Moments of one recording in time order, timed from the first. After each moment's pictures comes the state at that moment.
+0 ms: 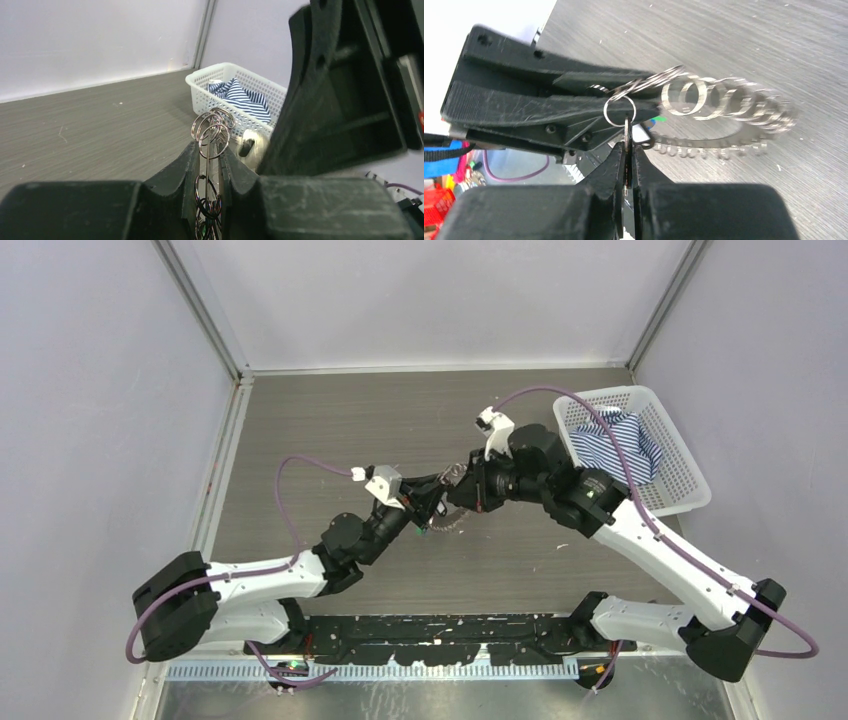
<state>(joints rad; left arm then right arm) -1.05 1.17 0.47 1.02 -0.30 -0.20 0.81 1.10 1.16 -0.58 -0.18 0.50</state>
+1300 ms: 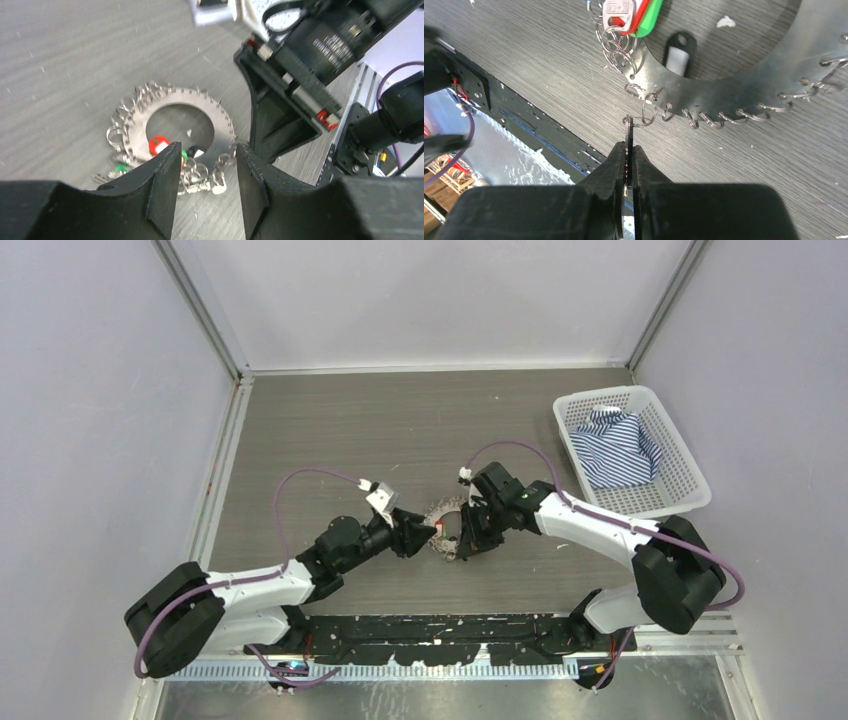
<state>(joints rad) -0.88 1.10 0.26 0.78 0.07 -0.32 0.72 1.40 0.83 -0.52 -0.35 0.53</state>
